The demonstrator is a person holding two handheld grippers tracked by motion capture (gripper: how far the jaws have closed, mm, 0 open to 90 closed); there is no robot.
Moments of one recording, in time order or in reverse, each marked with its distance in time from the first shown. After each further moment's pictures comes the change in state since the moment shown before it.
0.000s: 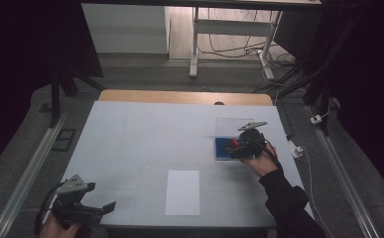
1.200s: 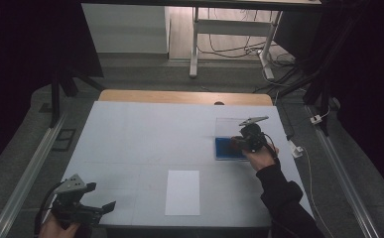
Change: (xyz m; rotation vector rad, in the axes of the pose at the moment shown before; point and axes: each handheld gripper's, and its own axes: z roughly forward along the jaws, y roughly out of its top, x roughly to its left) left arm 0.002 0.000 -0.001 -0.008 -0.029 -0.010; right arm -0.012 0.010 0.002 -0.015 0.062 0.009
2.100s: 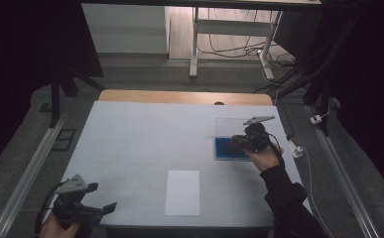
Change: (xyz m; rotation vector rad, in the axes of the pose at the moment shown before) left arm -0.002 0.001 0.001 0.008 -0.010 0.029; right arm 0.002 0.000 -0.015 -0.053 0.049 -0.007
